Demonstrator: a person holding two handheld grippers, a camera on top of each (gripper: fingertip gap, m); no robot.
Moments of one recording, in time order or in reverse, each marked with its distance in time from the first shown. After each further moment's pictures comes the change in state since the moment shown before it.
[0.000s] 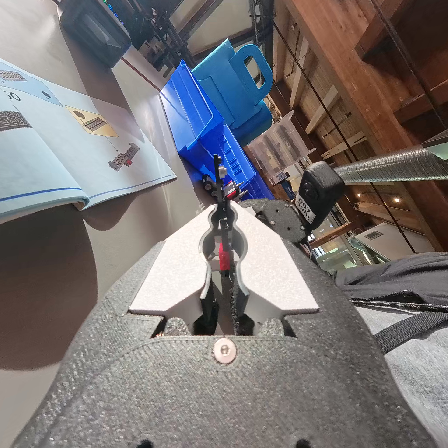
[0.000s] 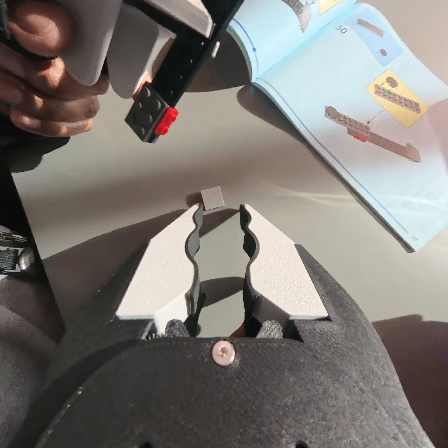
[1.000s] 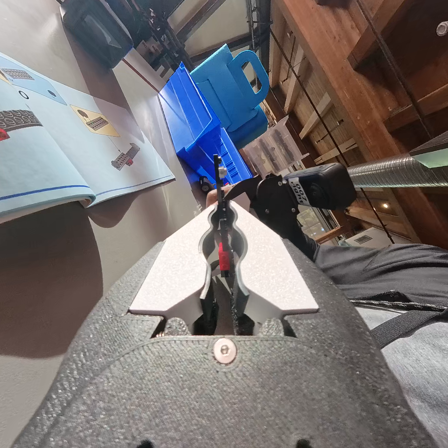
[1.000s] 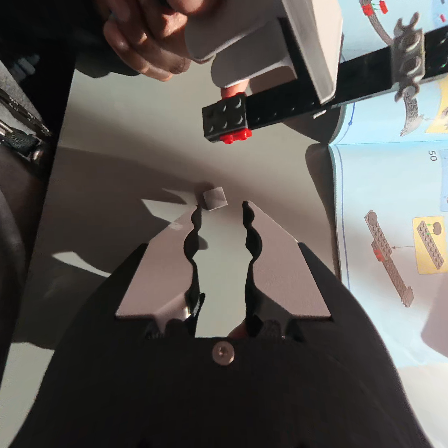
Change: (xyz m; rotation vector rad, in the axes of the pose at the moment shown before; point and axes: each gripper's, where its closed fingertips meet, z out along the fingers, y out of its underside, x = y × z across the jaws) left arm -0.001 -0.003 -0.006 0.010 0.019 -0.034; right arm -0.020 -0.012 0.007 -0.062 -0.325 -0.535
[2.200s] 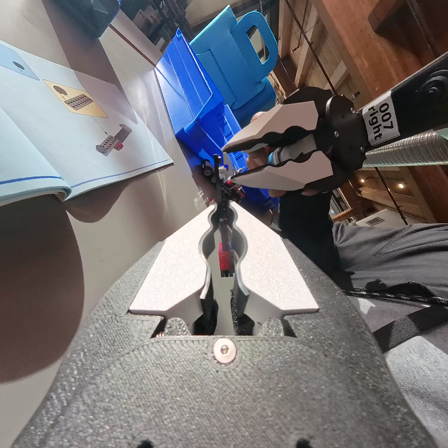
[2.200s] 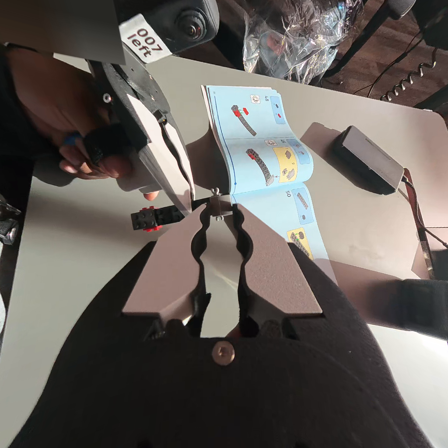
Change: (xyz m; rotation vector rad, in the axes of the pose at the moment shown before) left arm 0.001 0.018 0.014 -0.088 -0.026 0.033; right arm 0.061 -0.066 -0.062 0.129 0.278 0.033
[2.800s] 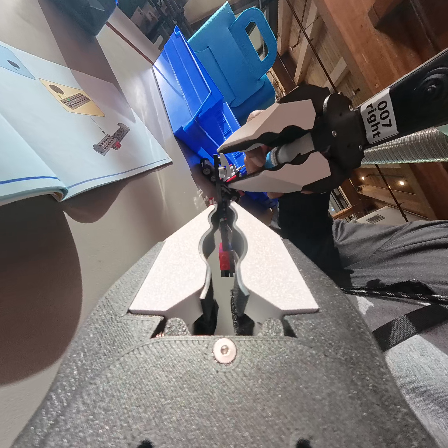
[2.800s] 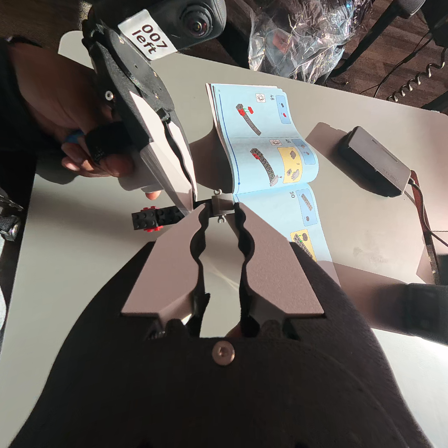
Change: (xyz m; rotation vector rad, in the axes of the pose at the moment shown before) left arm 0.001 0.001 0.001 -0.007 0.003 0.007; right arm -0.003 0.001 0.003 -0.004 -0.017 -0.009
